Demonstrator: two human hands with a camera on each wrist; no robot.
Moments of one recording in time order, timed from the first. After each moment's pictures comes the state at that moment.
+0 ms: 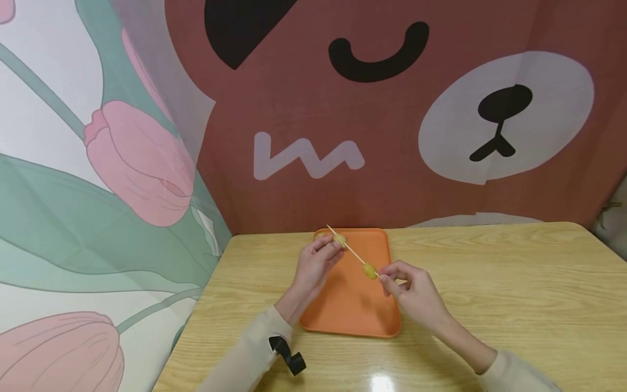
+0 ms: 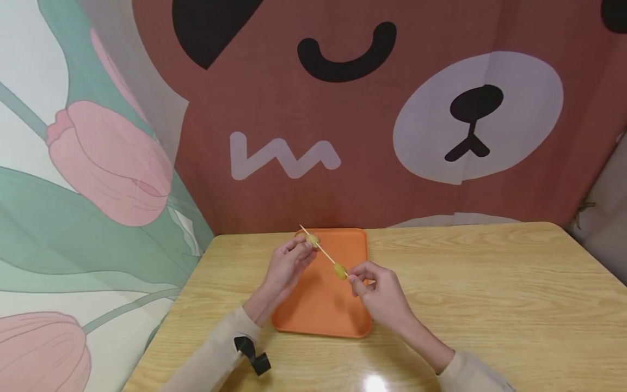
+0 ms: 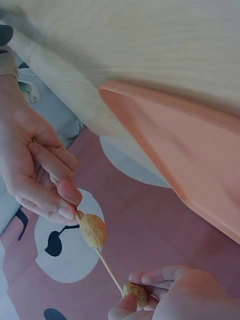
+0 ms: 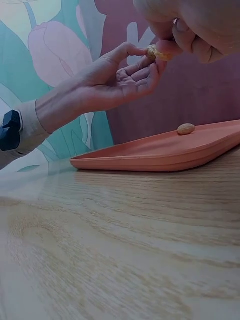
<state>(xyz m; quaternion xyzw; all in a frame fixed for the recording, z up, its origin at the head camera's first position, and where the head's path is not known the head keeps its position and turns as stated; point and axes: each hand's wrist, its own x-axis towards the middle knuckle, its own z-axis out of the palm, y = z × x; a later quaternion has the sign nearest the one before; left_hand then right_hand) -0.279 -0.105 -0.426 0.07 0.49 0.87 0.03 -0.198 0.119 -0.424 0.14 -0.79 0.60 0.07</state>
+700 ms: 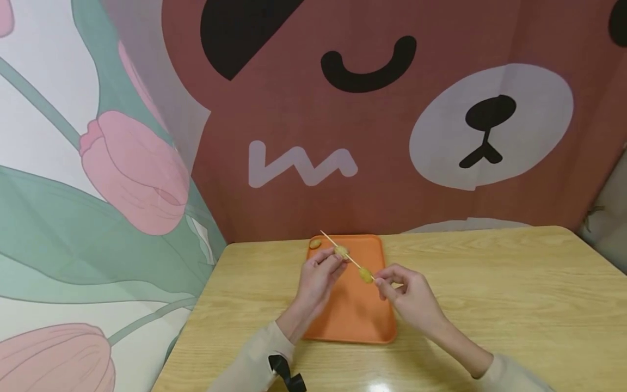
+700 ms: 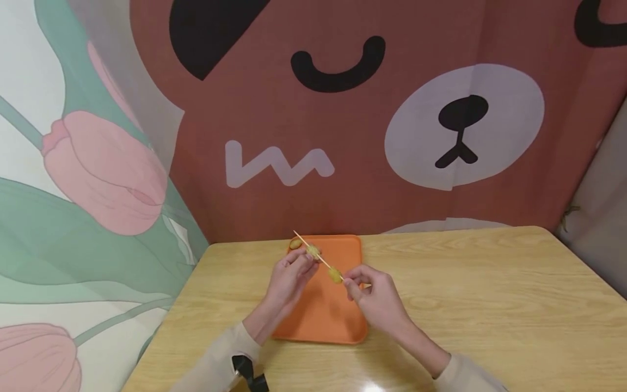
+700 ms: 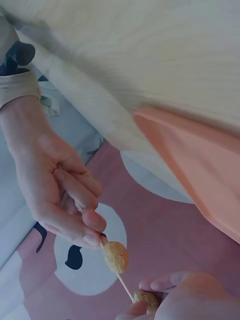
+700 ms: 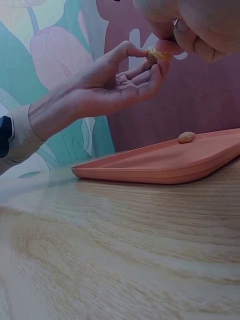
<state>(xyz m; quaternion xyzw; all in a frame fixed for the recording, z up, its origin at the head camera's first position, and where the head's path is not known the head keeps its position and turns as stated) -0.257 -0.086 -0.425 0.06 0.48 0.87 0.03 -0.193 0.120 -0.419 0.15 -0.79 0.59 0.09</state>
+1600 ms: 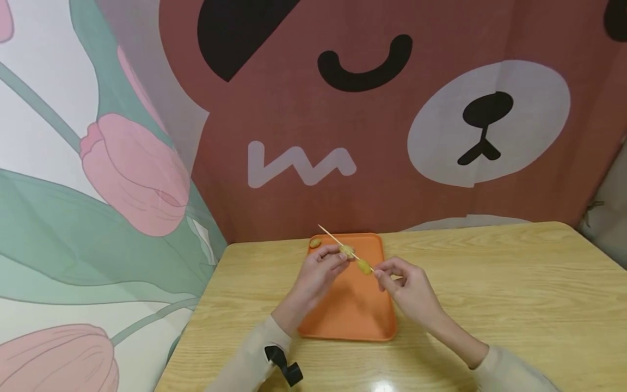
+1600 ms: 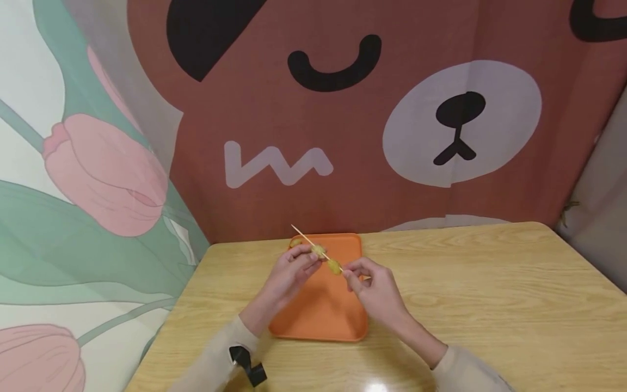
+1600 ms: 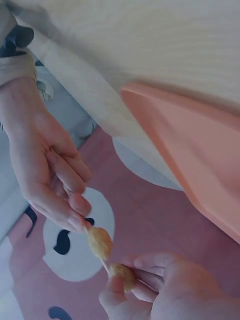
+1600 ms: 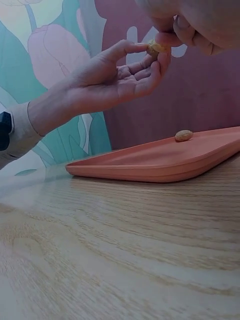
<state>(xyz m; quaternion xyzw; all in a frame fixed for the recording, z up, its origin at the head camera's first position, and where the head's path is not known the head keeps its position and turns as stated) -0.267 -0.098 -0.422 0.13 0.51 0.84 0.11 -0.200 0.120 -0.419 0.15 -0.77 0.61 0.11</state>
